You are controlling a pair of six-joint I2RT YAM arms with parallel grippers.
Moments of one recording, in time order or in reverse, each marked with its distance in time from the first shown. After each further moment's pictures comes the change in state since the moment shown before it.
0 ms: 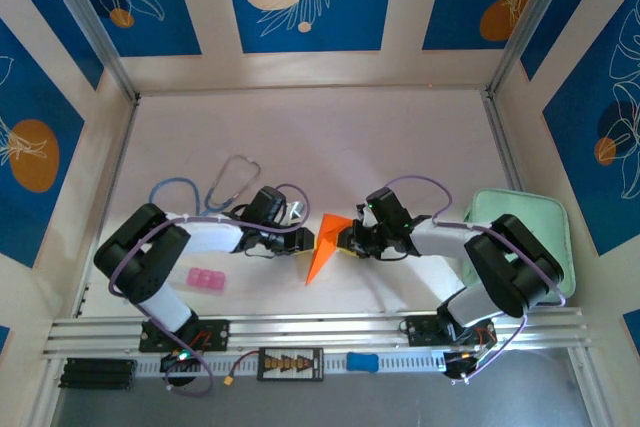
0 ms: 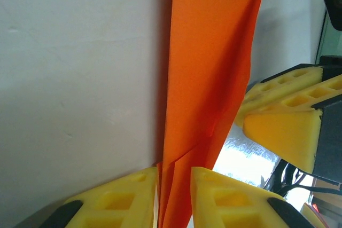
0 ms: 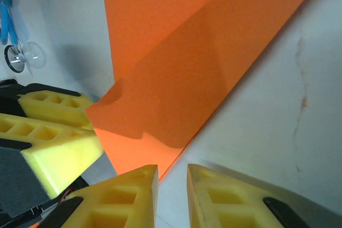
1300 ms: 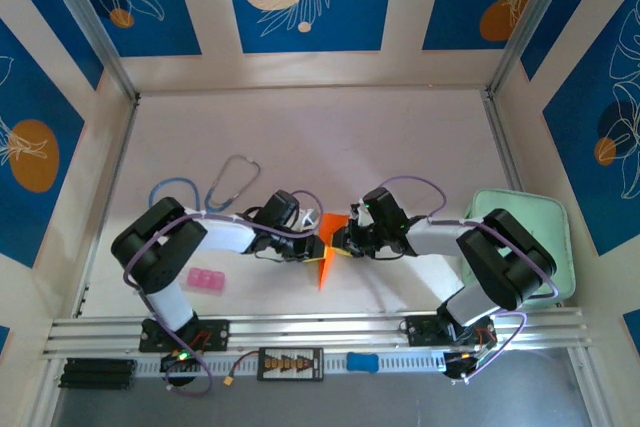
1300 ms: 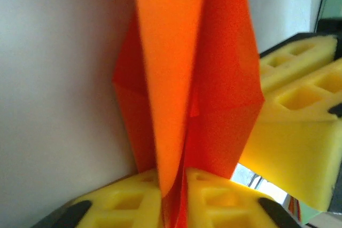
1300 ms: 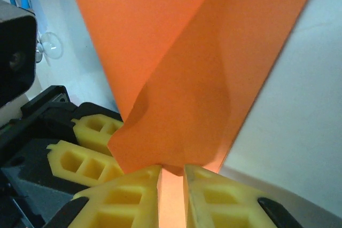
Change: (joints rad) left arm -0.081 0.094 0.046 0.037 0.069 -0.020; right arm 0.016 0.047 0.000 0.098 -0.053 0.027
